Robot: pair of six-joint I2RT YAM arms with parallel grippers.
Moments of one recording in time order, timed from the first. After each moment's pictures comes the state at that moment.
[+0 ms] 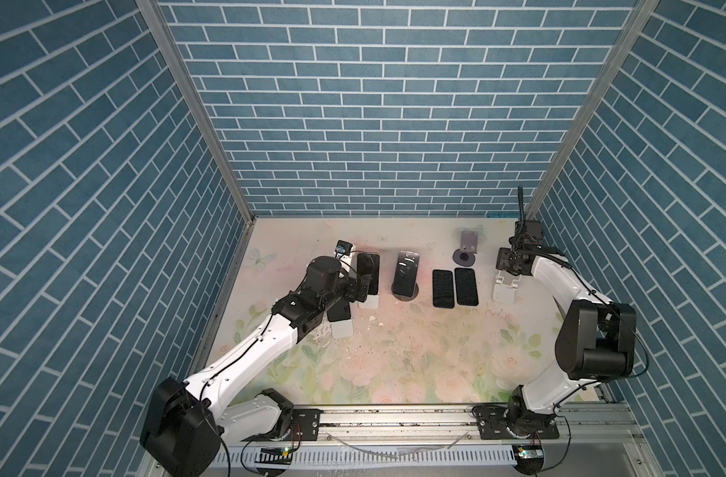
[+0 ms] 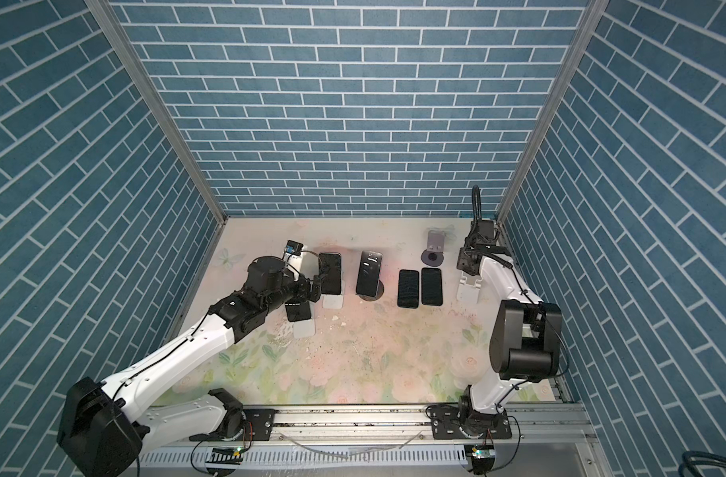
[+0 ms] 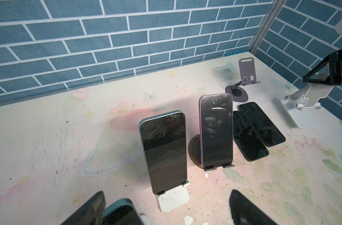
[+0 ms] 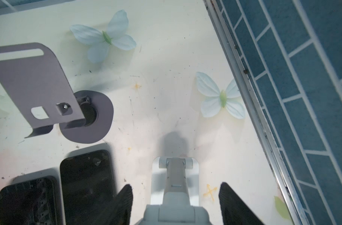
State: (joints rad) left arm -0.57 1.16 0.85 -0.18 -0.08 -0.14; right arm -0.01 1.66 1.25 -0.52 0.19 0.12
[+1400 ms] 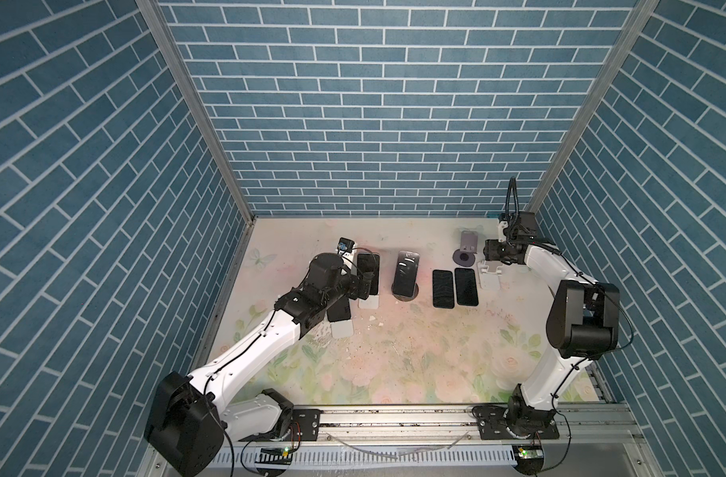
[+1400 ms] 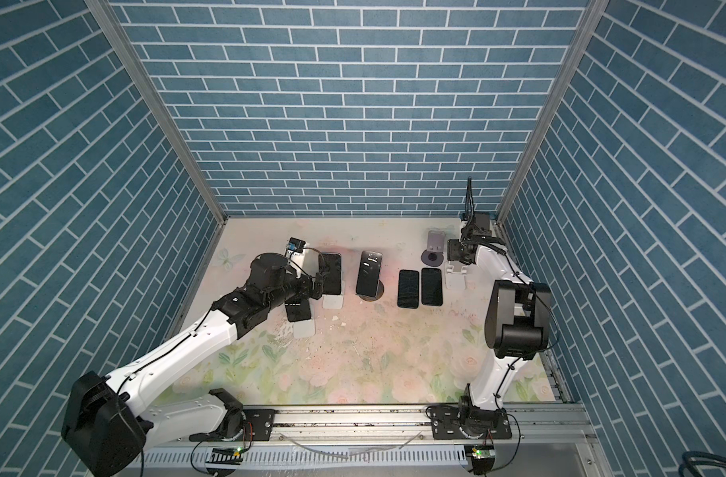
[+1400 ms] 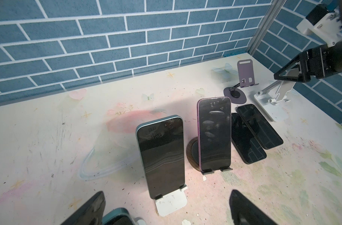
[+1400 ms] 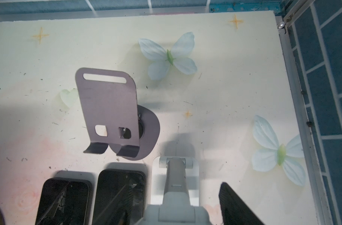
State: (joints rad) left arm -0.57 1.19 0.88 -0.18 -0.07 -0.15; right arm 0.00 1.82 1.39 -0.47 -0.05 -0.06
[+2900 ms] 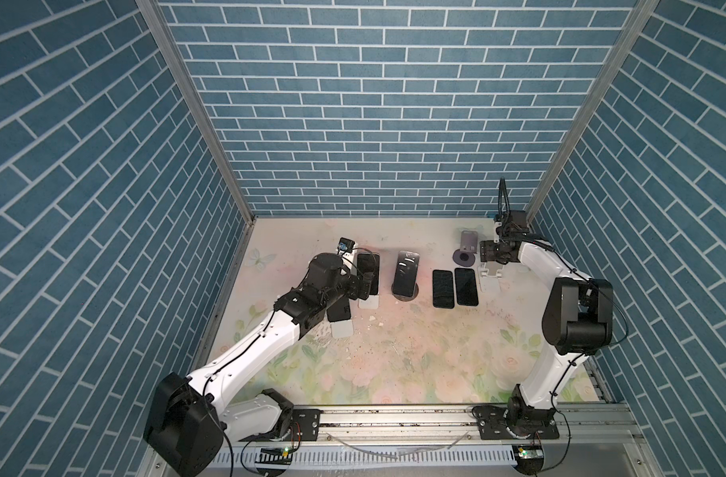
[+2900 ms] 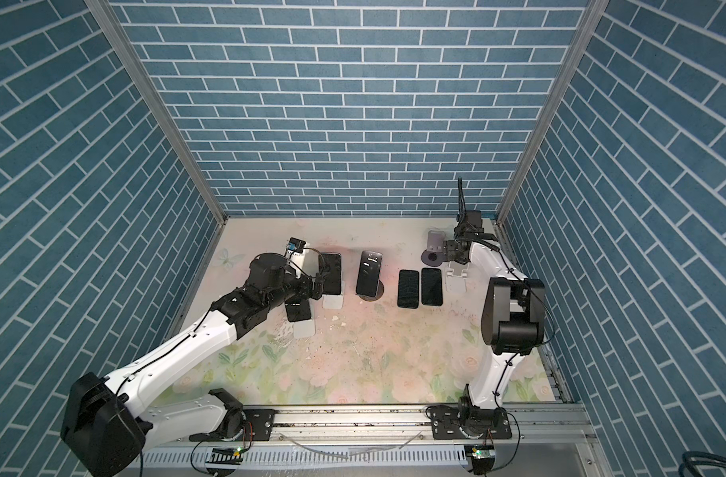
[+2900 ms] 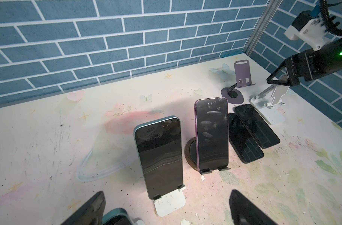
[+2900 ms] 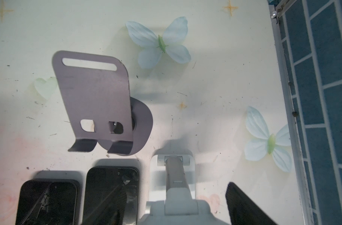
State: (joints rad) left arm -0.57 1.18 0.88 -0.18 -0.06 -0.14; right arm 0.04 1.85 1.44 -0.54 0.07 -0.04
